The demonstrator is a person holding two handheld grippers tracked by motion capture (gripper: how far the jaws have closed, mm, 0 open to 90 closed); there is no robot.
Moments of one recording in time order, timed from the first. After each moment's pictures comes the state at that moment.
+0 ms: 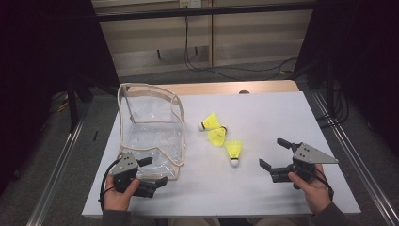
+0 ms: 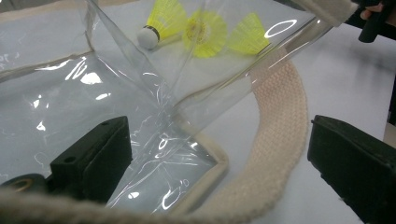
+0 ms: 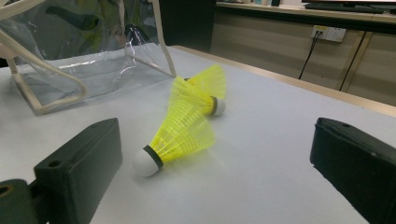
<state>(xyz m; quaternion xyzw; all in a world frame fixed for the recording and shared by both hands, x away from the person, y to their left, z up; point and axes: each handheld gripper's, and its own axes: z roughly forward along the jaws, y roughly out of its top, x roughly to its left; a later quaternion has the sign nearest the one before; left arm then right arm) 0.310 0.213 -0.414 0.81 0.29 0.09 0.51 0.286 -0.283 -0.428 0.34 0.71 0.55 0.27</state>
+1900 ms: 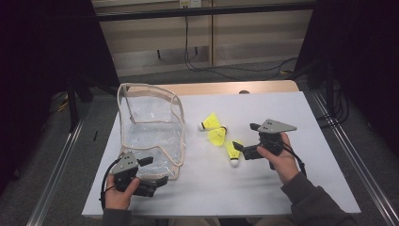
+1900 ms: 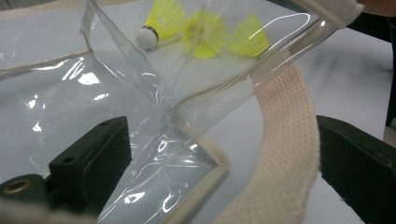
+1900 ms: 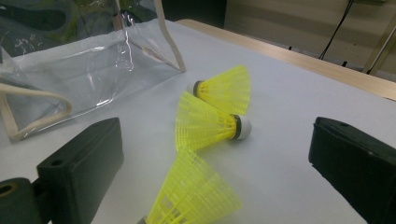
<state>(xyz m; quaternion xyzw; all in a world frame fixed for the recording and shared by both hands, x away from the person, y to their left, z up) 0.312 0.213 -0.417 0.81 0.29 0.09 0.51 0.360 -0.221 -0.410 0.36 0.75 0.51 0.21</state>
